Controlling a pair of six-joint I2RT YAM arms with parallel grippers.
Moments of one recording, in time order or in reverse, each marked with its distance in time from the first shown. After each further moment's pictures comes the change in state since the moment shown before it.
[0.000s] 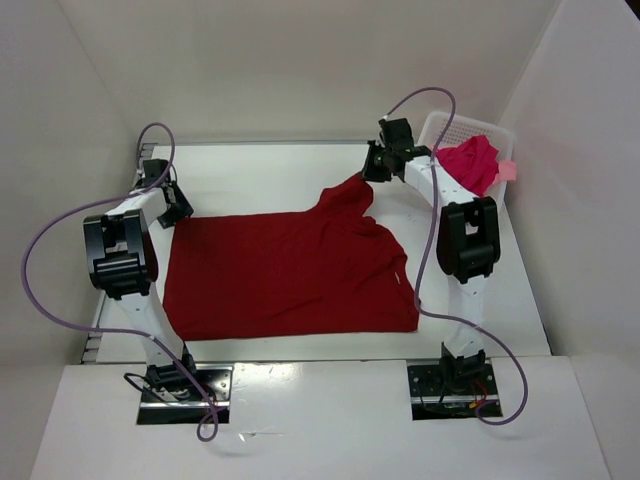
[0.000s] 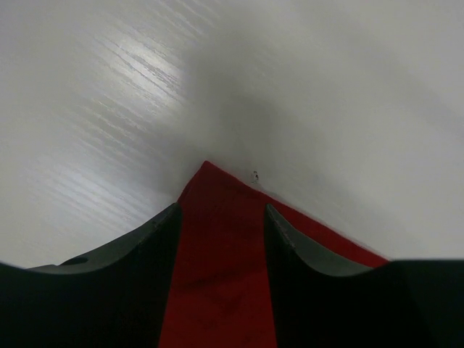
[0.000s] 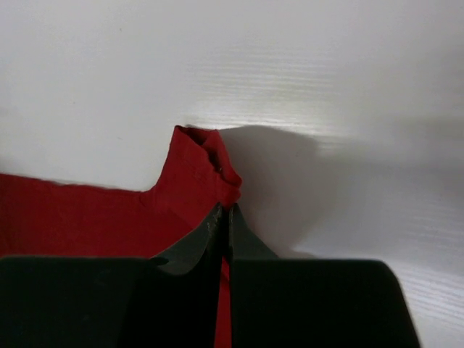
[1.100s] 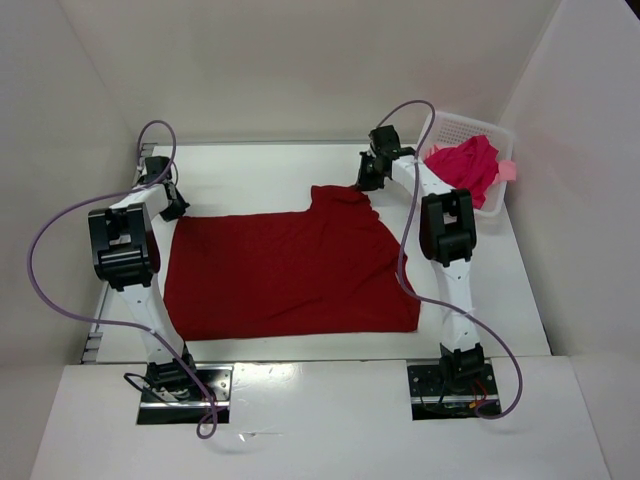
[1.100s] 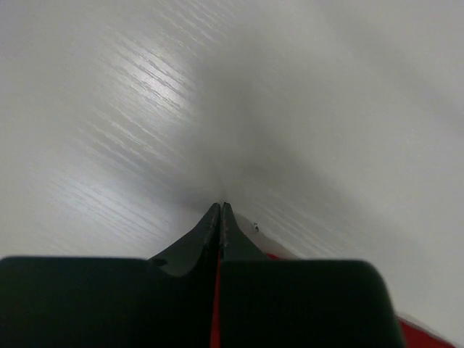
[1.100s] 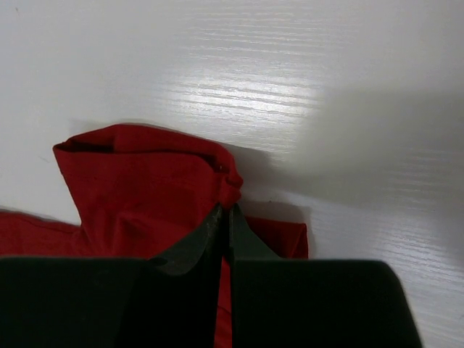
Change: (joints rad) left arm 0.000 0.101 0.084 0.020 -0.043 -0.002; right arm -0.004 0.301 0.252 -0.111 -0.021 -0.029
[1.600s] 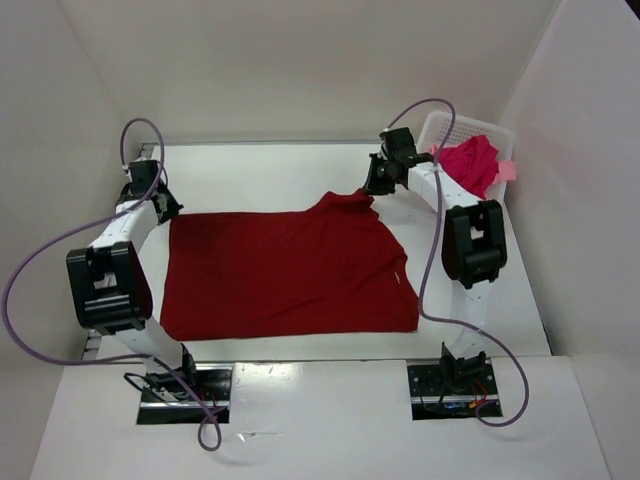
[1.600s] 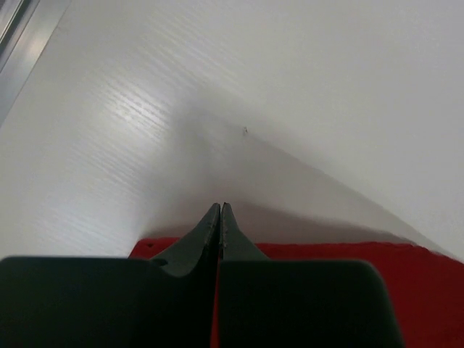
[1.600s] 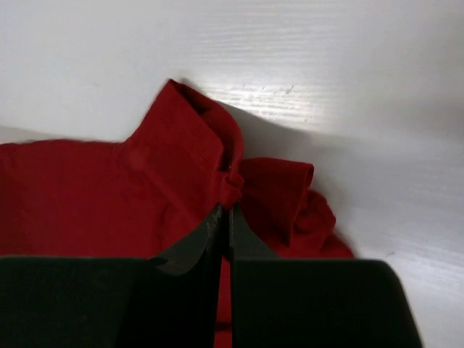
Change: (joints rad) left arm 0.001 -0.360 -0.235 0.008 0.039 0.000; right arm 0.000 -0.315 -0.328 0.056 -0.010 0.005
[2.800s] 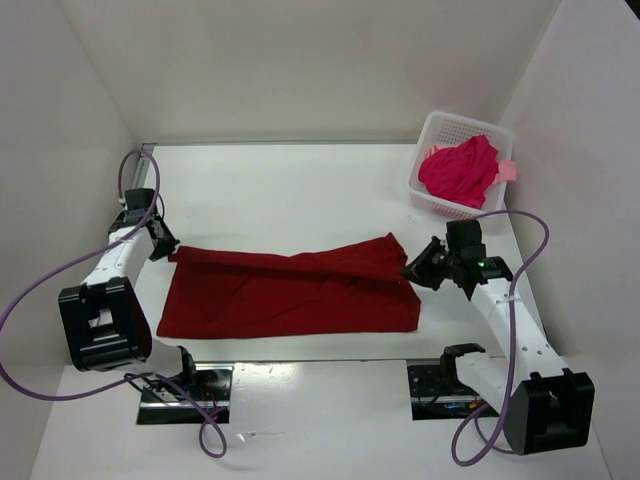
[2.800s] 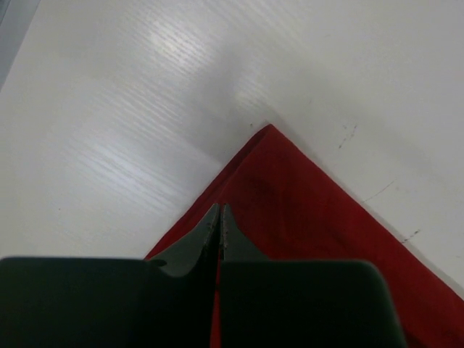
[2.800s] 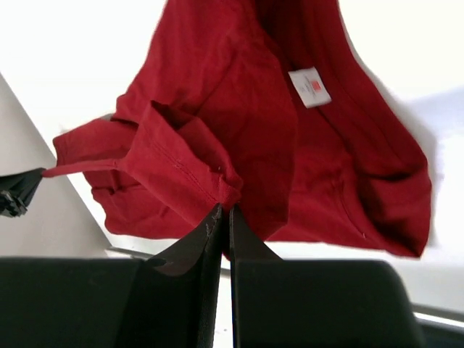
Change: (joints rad) left arm 0.035 -0.262 -0.244 -0.189 -0.019 0.031; right arm -0.146 -1.114 -1.000 -0.146 -0.117 0.454
